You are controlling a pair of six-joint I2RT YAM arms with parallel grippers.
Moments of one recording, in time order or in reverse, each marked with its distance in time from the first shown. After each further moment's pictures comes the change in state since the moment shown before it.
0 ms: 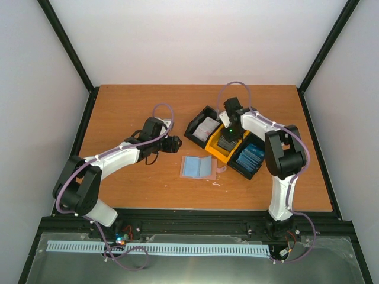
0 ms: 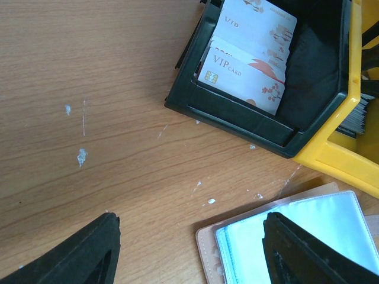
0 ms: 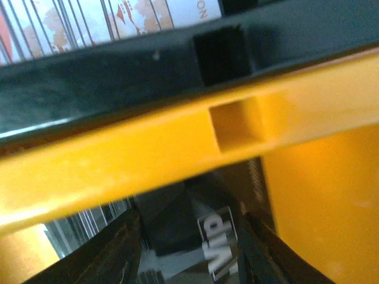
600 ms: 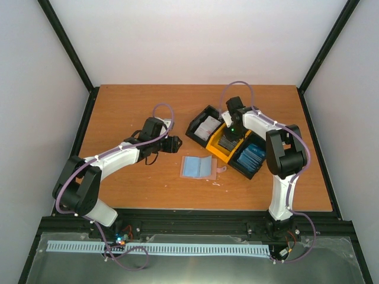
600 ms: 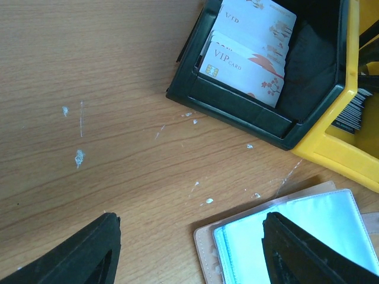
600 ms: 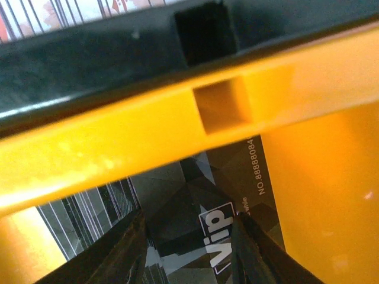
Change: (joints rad) left arm 0.000 -0.003 0.000 0.000 0.007 0.007; right arm -0.021 0.016 0.010 -0.018 -0.012 0.024
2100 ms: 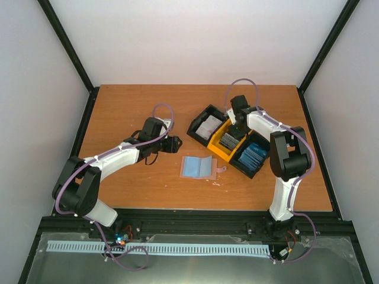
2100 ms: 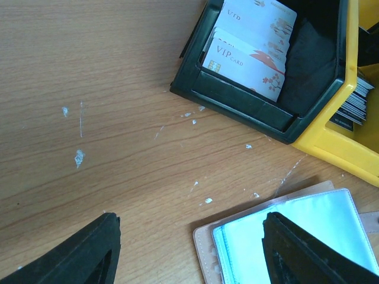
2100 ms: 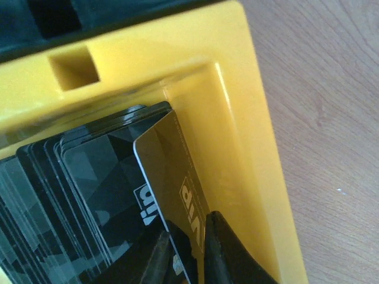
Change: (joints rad) left arm 0.000 -0.005 -0.003 0.000 0.003 0.000; right arm -0.032 -0.049 -0.031 0.043 0.119 -0.017
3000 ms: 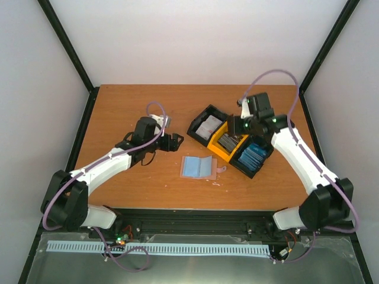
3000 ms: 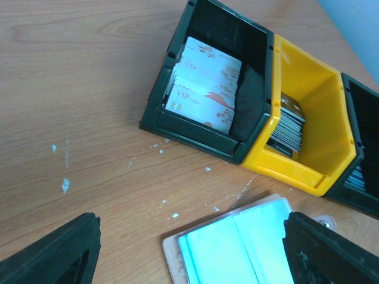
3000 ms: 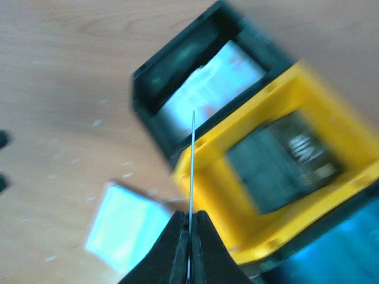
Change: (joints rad) left arm 0.000 -0.143 -0.033 0.037 0.031 -0.003; right arm 0.058 -0.522 -0.066 -0.120 -0.247 0.489
